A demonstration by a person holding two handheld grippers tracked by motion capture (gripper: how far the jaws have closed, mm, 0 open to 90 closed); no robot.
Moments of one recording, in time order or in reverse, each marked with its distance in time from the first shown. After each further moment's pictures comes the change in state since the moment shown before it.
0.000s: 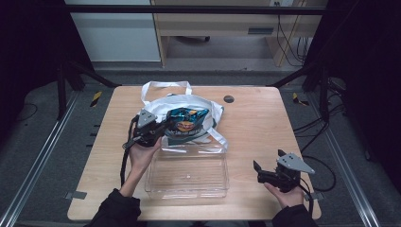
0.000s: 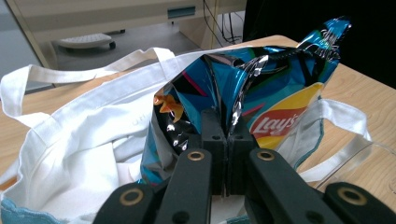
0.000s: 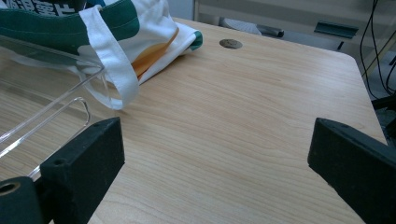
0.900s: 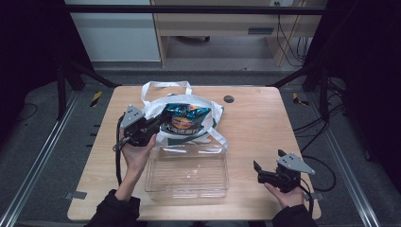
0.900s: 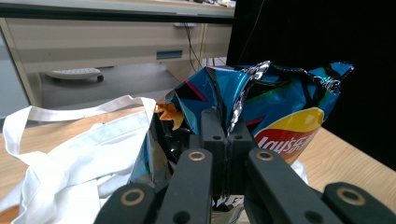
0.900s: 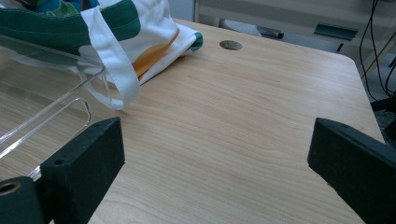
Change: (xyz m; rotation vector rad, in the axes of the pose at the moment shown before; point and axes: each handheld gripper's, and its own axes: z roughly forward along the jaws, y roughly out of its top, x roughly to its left) left arm -0.009 0.027 -0.044 -0.171 -0.063 -0.074; right arm 0.000 0.000 -0.001 -0.005 -0.002 -0.006
